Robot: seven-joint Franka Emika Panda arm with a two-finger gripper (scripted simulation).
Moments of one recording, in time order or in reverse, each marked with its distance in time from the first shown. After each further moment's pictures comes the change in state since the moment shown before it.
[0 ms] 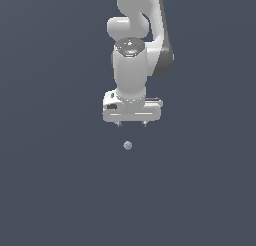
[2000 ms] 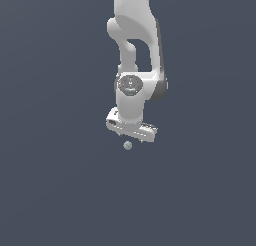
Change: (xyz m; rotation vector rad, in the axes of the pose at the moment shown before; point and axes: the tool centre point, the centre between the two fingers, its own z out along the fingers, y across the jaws) arm 0.000 0.007 0.093 -0.025 -0.035 0.357
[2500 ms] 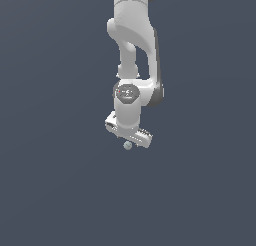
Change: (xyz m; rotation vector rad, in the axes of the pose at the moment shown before) arm 0.003 0.012 0.029 -0.019 -0.001 0.119
